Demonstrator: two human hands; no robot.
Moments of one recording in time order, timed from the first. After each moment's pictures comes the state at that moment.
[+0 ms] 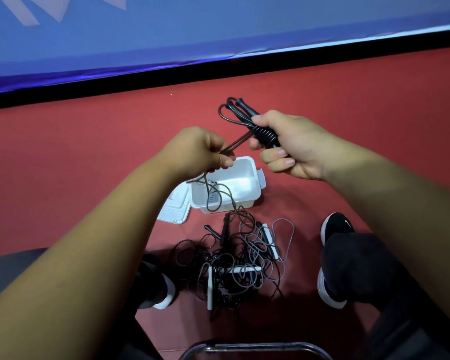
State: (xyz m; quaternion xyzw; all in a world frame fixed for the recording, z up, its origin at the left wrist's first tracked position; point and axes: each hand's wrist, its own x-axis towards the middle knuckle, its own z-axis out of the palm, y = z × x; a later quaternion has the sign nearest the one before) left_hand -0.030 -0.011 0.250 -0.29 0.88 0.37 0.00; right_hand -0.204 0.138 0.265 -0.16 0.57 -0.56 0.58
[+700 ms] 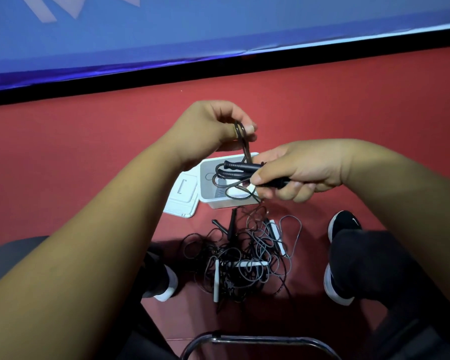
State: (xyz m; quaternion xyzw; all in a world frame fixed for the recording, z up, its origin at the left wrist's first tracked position) left_hand -0.031 0.013 0.283 -0.27 0.72 0.62 -0.14; right_hand -0.189 0.160 0.265 -0.36 0.55 -0.24 0.72
